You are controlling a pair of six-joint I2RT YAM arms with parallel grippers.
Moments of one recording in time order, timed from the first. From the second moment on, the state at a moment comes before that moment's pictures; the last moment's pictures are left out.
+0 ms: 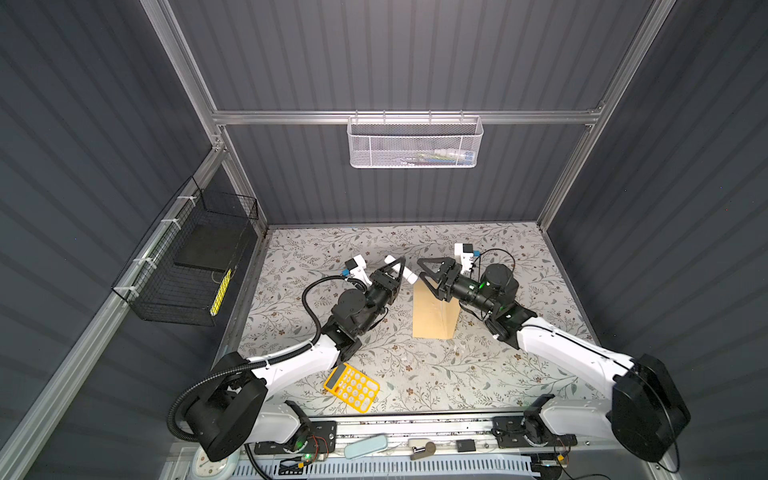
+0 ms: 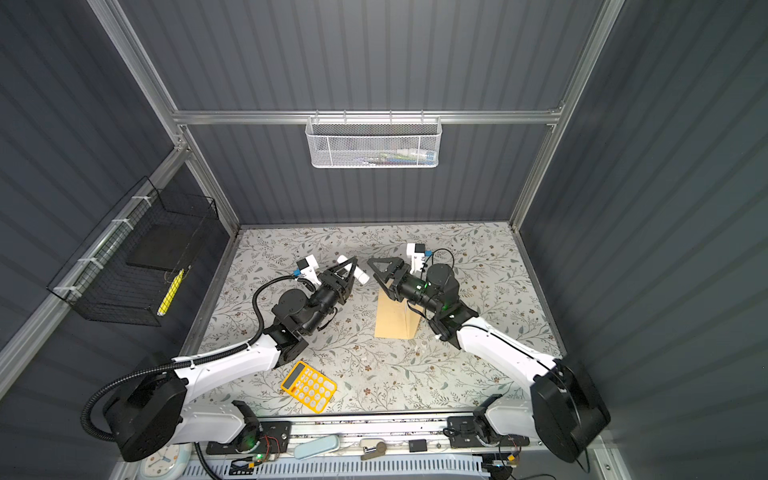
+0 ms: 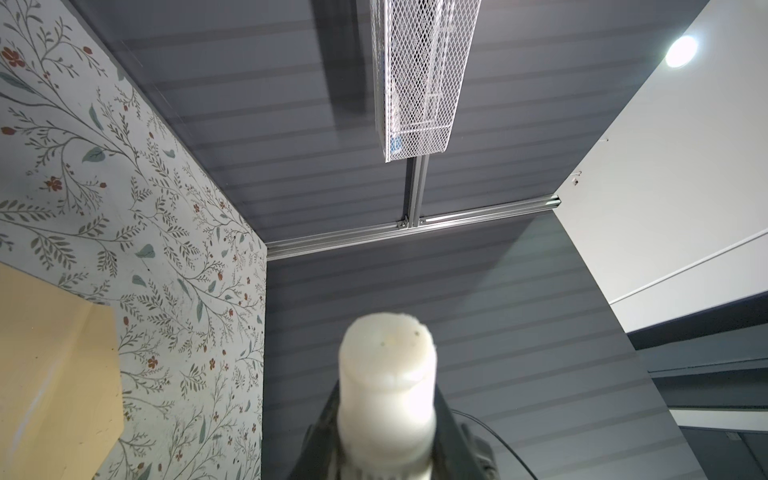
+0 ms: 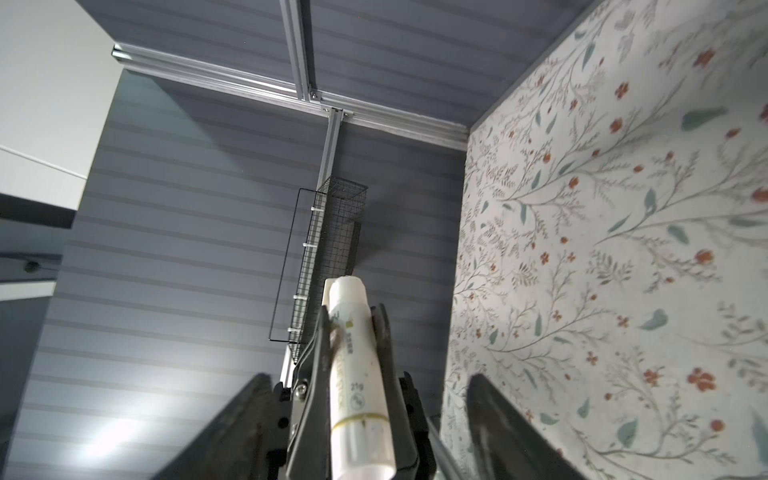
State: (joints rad) left arm -0.78 1.33 0.66 0.84 -0.11 -1.42; right arm 0.58 1.21 0.76 0.47 -0.40 1.24
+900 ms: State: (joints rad) left arm -0.78 1.33 0.70 0.72 -0.02 -1.44; right arm 0.76 0.90 0.61 0.16 0.04 -0.61
